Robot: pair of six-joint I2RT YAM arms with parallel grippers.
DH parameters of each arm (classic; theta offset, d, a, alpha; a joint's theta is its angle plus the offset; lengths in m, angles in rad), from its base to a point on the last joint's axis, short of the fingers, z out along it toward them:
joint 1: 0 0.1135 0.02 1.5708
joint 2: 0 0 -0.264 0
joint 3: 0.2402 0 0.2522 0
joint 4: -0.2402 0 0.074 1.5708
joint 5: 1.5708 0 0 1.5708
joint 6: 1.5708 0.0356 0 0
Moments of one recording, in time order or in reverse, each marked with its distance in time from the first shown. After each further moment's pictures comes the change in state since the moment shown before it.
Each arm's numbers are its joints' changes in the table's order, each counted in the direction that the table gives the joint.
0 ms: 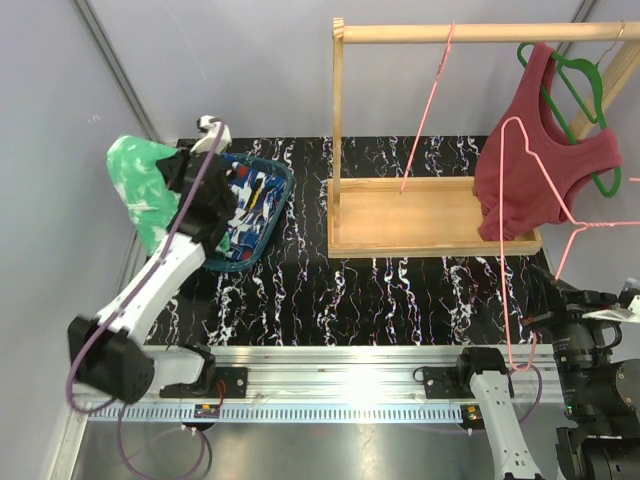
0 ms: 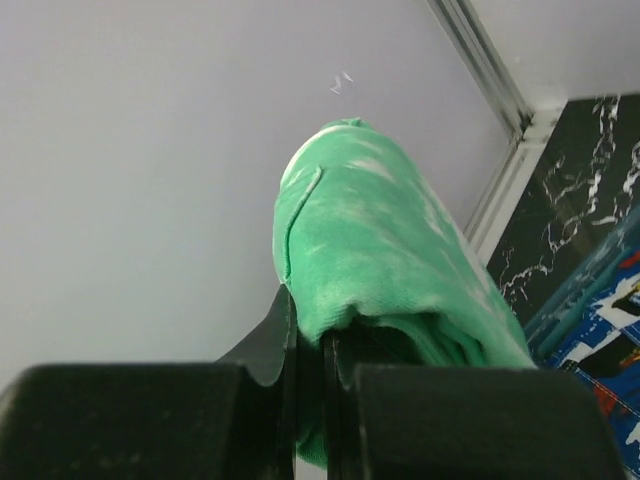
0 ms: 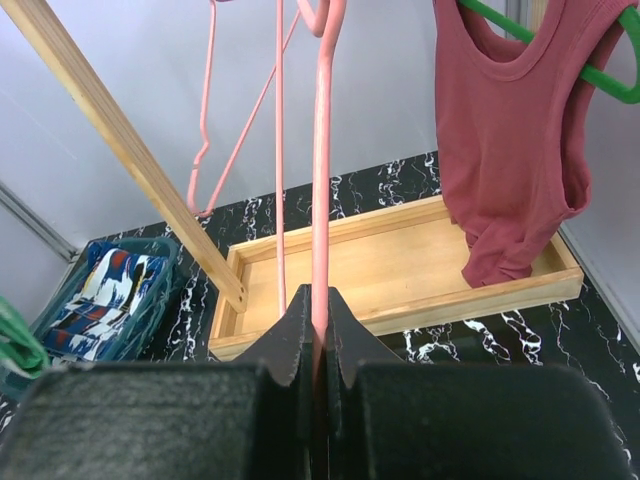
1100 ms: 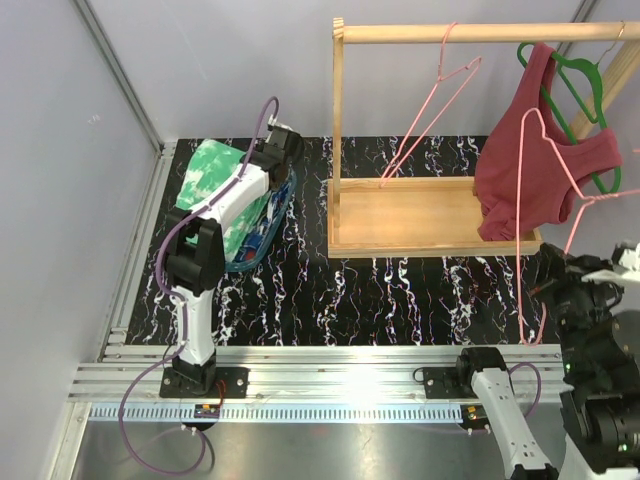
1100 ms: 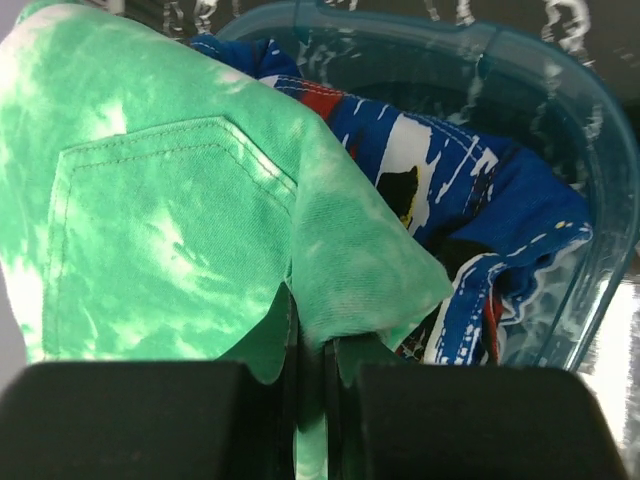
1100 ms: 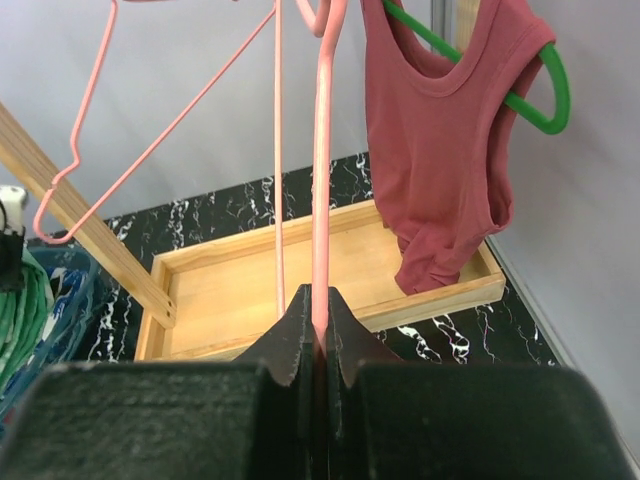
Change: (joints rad) left arm -0.043 -0.849 0.660 -0.730 0.420 -0.714; right arm 0.055 -0.092 0.001 0.040 0.174 -0.105
